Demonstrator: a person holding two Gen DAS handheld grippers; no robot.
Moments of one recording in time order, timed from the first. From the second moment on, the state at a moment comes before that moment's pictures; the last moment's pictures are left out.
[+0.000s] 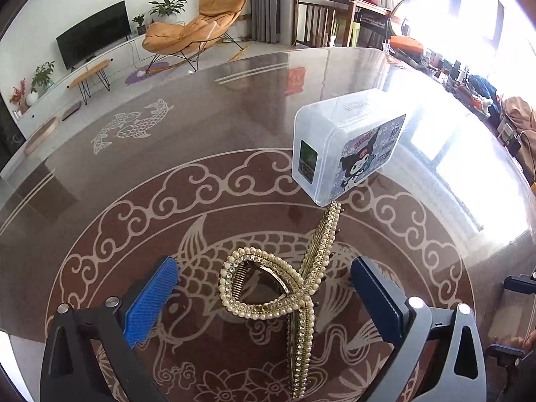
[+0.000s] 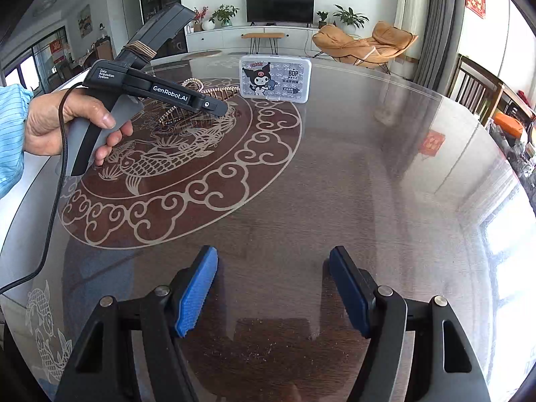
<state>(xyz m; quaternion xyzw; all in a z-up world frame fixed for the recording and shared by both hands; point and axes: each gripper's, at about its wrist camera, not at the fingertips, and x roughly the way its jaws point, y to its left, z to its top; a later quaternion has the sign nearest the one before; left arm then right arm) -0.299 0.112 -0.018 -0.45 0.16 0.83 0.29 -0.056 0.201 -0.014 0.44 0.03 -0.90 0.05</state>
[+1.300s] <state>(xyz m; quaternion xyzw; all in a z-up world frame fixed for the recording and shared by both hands) -0.136 0.007 -0.015 -0.43 0.06 0.89 0.13 -0.180 0.235 0.027 0.52 0.07 -0.81 0.24</state>
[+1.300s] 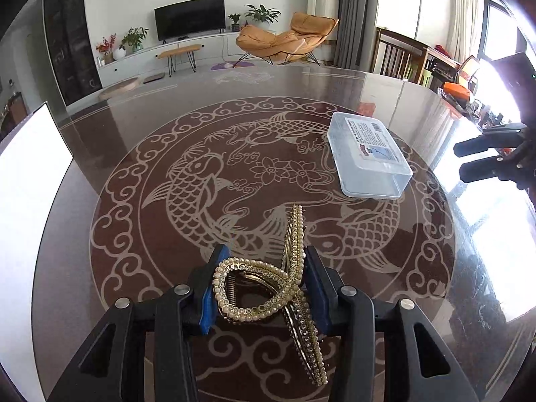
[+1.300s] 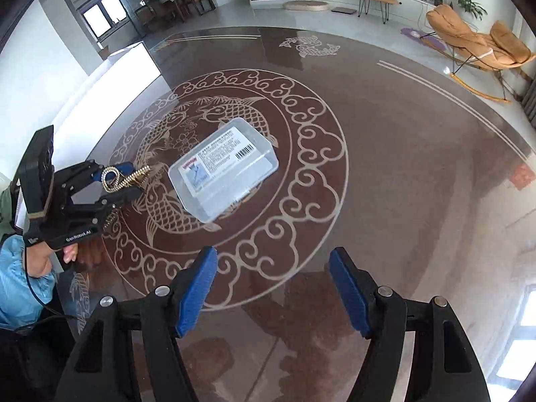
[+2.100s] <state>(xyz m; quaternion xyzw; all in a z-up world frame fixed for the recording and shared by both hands) -0.135 0.001 -0.013 -0.43 0.05 0.89 0.12 -0.210 0.130 0.001 0.46 -0.03 -0.89 0.03</state>
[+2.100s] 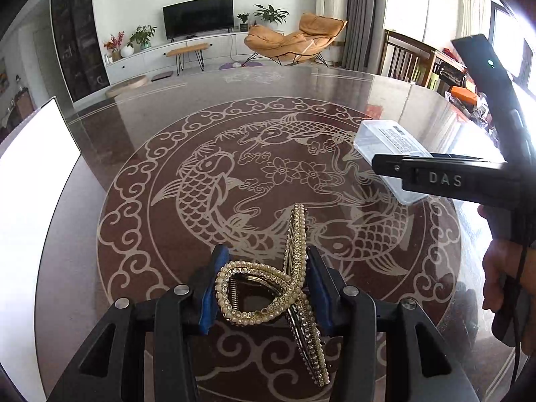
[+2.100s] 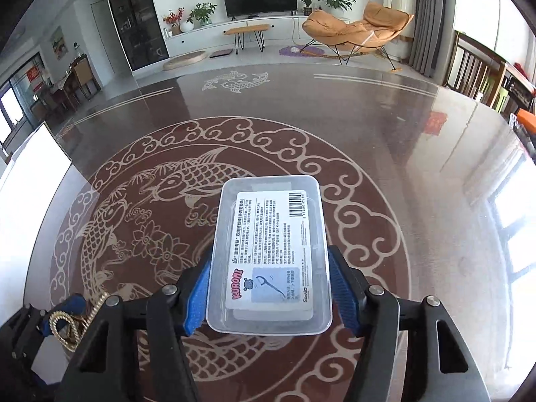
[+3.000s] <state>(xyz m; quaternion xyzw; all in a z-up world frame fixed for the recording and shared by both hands) -0.105 0.001 -0.020 -0.46 0.04 0.88 0.08 -0.084 0.211 -0.004 0.44 0.02 -0.90 0.04</state>
